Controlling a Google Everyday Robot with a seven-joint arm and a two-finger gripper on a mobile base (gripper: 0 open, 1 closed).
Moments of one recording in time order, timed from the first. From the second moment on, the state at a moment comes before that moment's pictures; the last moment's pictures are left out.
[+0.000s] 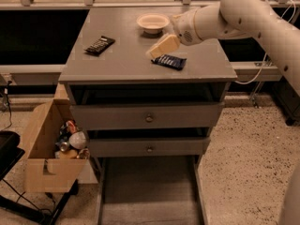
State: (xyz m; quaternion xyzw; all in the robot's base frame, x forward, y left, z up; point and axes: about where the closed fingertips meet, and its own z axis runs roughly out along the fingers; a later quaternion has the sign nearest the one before) arm 0.736 -0.035 0.924 -0.49 0.70 0.17 0.49
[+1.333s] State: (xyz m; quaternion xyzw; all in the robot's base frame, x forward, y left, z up) arm 0.779 -0.088 0.816 -0.41 0.82 0.15 0.37
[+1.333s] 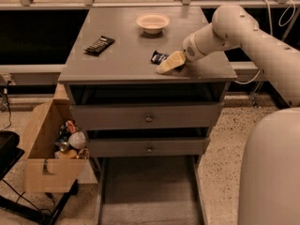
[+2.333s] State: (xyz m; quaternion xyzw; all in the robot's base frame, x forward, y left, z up) arm 0.771 -0.088 0.817 -0.42 0.83 0.14 0.35
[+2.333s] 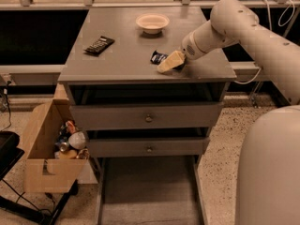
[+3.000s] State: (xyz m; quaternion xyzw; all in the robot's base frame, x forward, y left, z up) arm 0.771 -0.088 0.826 -0.42 0.83 0.14 0.35
